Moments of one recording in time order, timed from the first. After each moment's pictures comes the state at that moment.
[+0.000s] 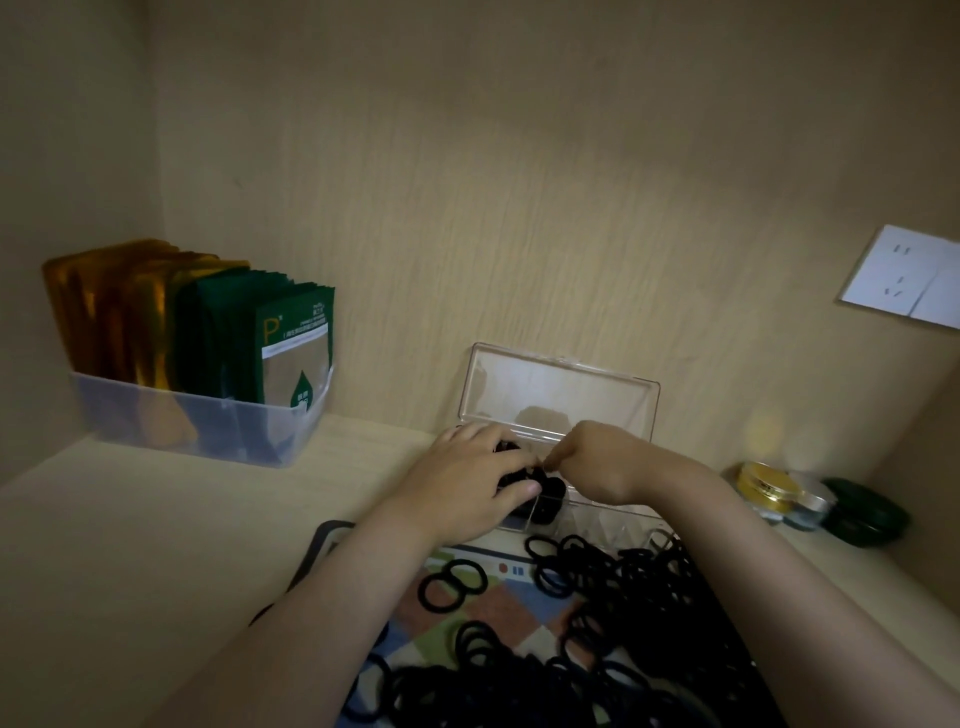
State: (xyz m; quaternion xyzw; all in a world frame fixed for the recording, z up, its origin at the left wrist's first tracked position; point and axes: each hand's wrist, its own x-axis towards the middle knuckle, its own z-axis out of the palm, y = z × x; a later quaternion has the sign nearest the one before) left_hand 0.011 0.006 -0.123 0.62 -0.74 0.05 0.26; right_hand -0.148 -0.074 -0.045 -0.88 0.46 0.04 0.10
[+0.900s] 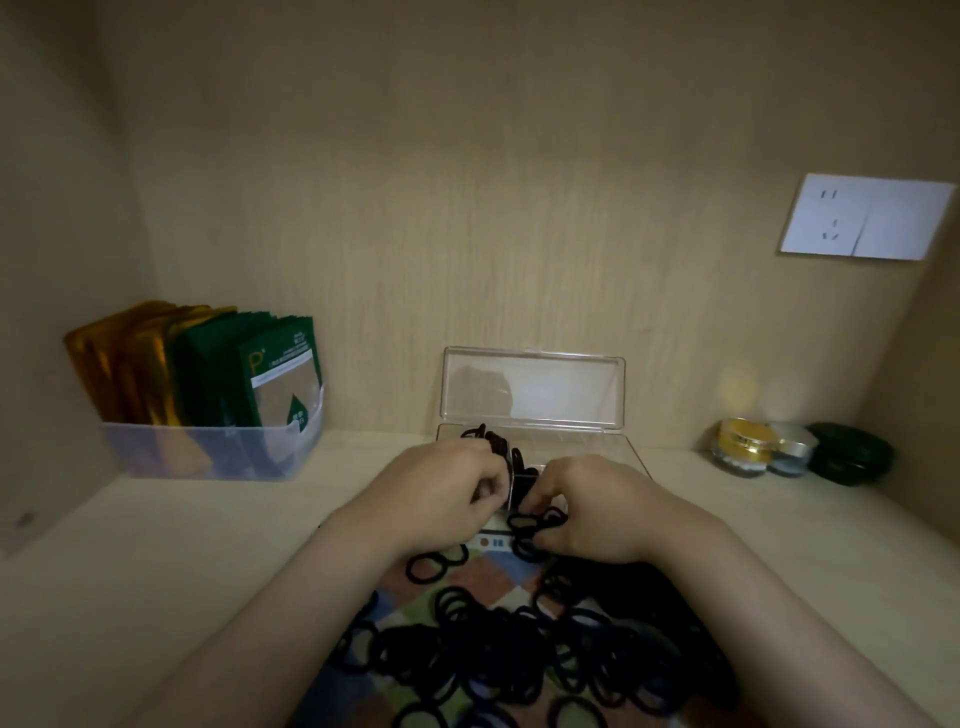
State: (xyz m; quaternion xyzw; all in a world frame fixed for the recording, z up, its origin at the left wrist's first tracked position) left_hand -0.024 0.067 -0.075 0.64 -0.75 0.03 0.17; right_hand -0.210 -0.016 -0.070 -0.94 0.33 -0.05 0.06
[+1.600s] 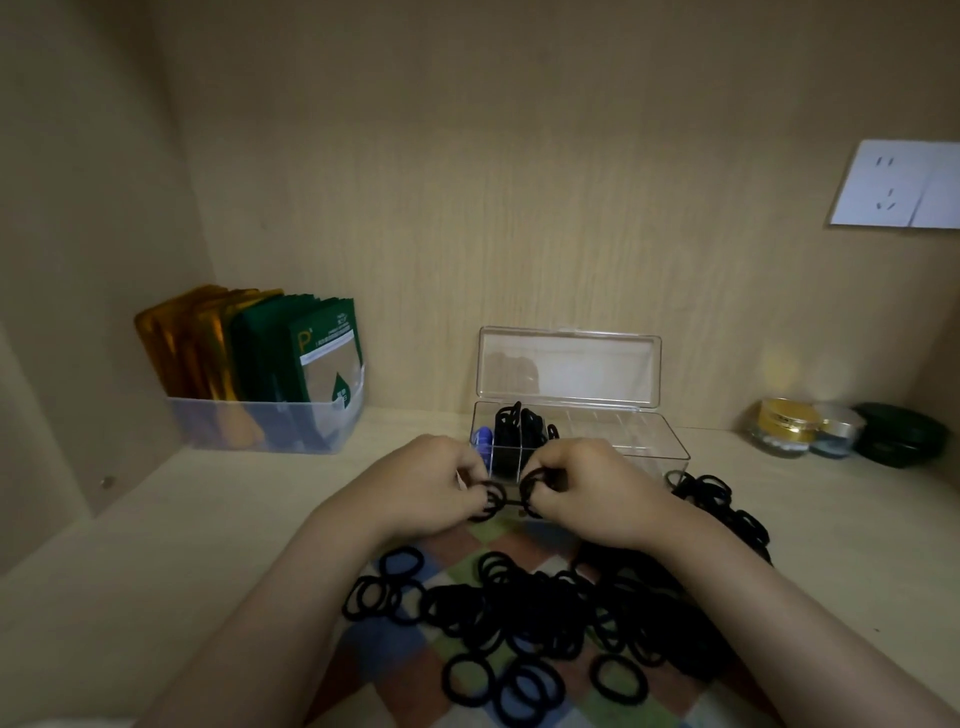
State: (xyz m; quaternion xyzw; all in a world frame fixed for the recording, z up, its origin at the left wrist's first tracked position) left_hand 0.013 0.093 -0.094 0.70 -0.66 -0.13 0.23; right_hand -0.182 0.010 -0.085 -0.91 0.30 -0.18 0.21
